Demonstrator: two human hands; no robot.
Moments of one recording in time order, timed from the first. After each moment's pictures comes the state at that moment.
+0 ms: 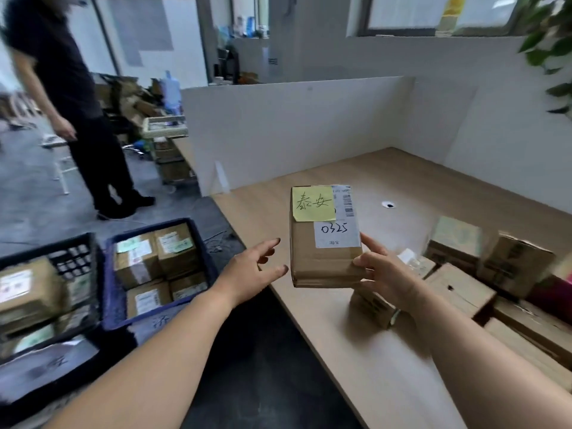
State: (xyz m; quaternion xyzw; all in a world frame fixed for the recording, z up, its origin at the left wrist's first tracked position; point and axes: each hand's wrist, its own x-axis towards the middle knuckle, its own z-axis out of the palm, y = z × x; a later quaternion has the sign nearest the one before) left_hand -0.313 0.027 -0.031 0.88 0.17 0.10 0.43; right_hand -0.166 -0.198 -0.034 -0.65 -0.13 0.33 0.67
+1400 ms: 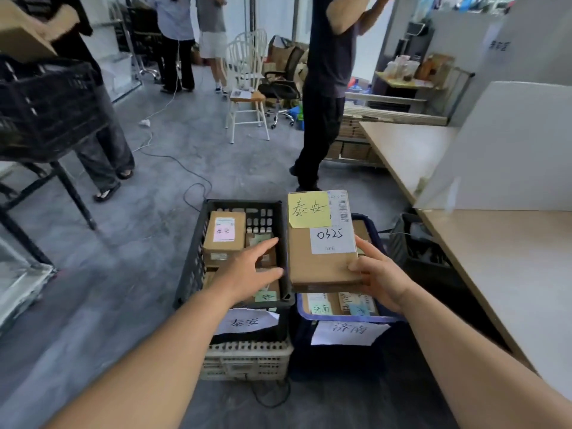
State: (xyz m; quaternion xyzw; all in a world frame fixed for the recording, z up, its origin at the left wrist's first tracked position) left_hand -0.605 0.439 -0.075 0.83 0.39 0.12 0.37; right_hand -0.365 0.308 -0.076 -0.61 -0.29 0.53 0.52
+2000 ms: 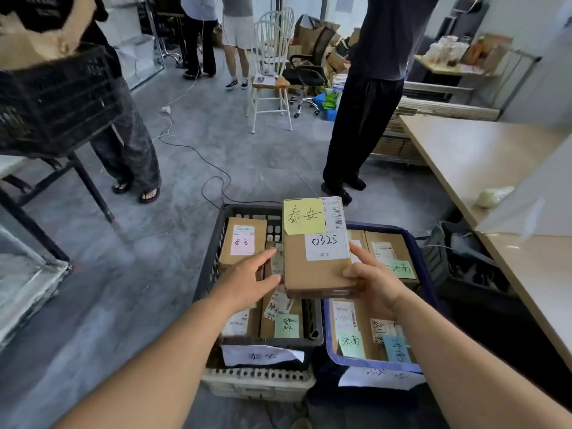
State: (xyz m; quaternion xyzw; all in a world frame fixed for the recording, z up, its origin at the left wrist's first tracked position) left_hand -0.596 0.560 -0.116 0.80 0.44 0.08 0.39; right_hand -0.351 0.457 -0.130 -0.60 -0.27 0.57 0.49
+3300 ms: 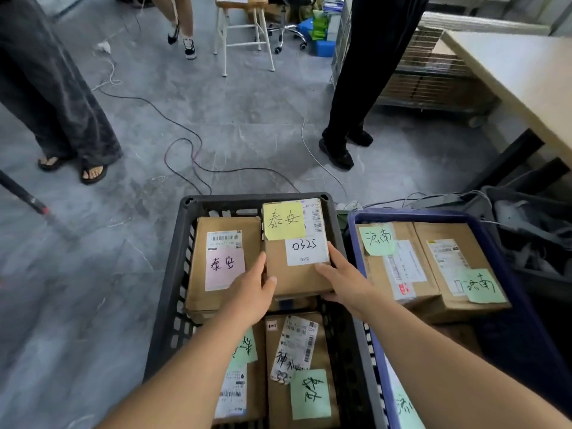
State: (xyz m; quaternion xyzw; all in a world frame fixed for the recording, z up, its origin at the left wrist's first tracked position) left_hand -0.501 0.771 -0.332 0.75 0.52 -0.01 0.42; right_hand -0.324 0.694 -0.339 -0.73 -0.24 0.52 0.37
